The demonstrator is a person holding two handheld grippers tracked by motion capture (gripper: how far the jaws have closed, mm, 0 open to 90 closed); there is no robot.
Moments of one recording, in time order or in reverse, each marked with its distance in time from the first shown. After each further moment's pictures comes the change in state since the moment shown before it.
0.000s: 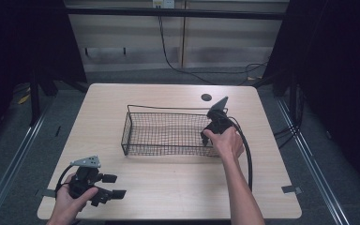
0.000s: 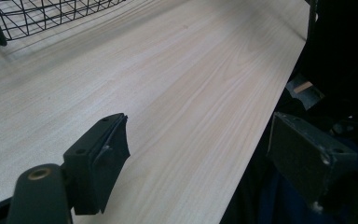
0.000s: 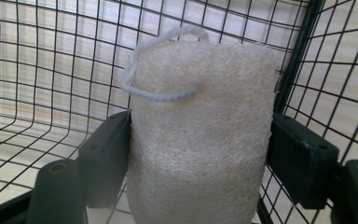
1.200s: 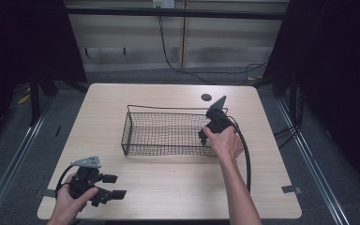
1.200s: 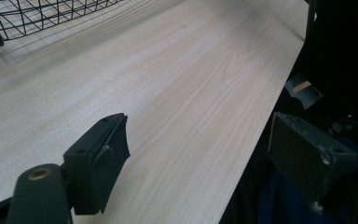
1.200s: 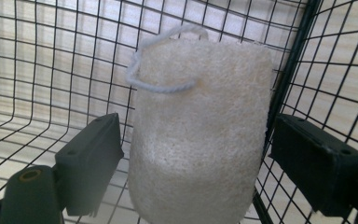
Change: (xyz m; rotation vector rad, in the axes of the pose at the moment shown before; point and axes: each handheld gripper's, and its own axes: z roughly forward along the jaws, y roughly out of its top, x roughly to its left) left arm 0.000 0.000 0.001 0.003 -0.007 0.004; right arm 0.004 0.001 -0.002 0.009 -0.025 -0.022
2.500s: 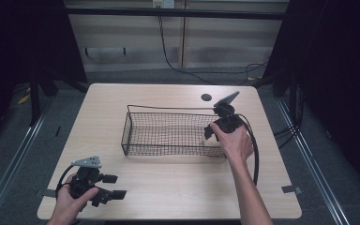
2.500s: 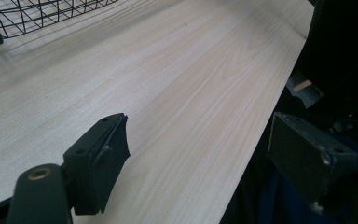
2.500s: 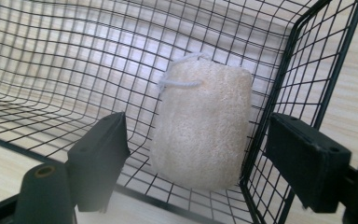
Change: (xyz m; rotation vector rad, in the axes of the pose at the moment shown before) left arm 0.000 0.000 0.001 0.003 0.008 -0.007; right arm -0.013 -0.026 -0.041 -0.230 0.115 -0.069
